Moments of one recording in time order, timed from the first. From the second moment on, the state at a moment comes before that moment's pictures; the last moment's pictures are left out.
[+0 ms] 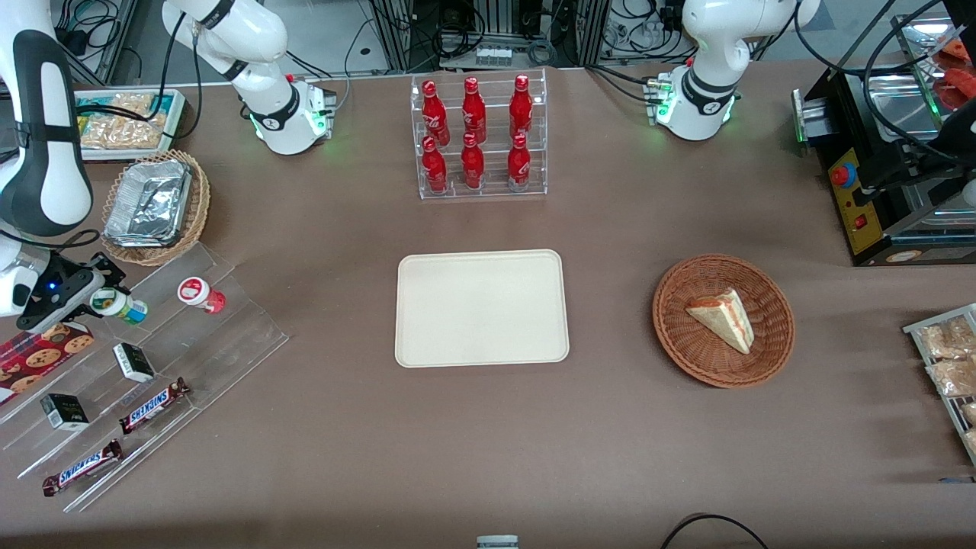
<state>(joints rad) -0.34 0.11 -0.02 -2.05 0.01 2.16 -1.16</state>
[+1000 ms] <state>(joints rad) -0.02 -0.03 0.00 -1.97 0.01 1.83 -0.63</state>
